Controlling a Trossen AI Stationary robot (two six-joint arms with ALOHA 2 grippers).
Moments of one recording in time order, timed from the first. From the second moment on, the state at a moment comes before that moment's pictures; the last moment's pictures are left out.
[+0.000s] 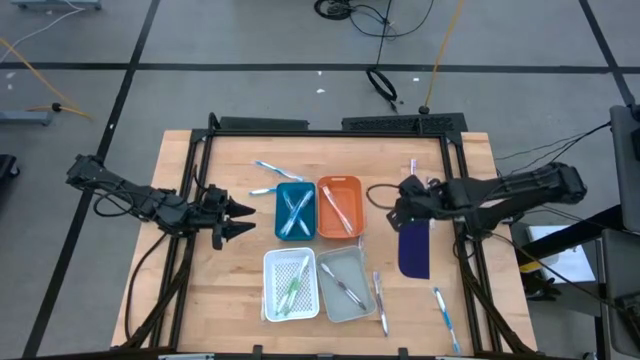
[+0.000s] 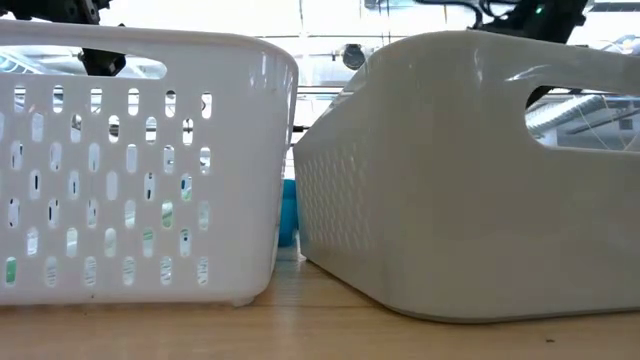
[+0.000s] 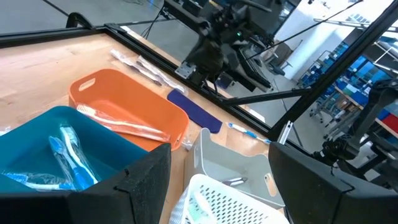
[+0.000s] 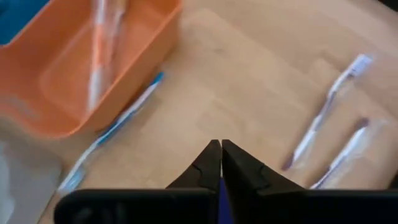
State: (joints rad) left arm -0.42 0.54 0.43 -0.05 -0.45 -0.65; right arm 0.14 1.16 1.02 -1.05 0.45 0.97
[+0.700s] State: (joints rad) left arm -0.42 0.54 0.43 -0.05 -0.45 -0.65; right arm -0.28 1.12 0.87 -0.99 0.33 0.87
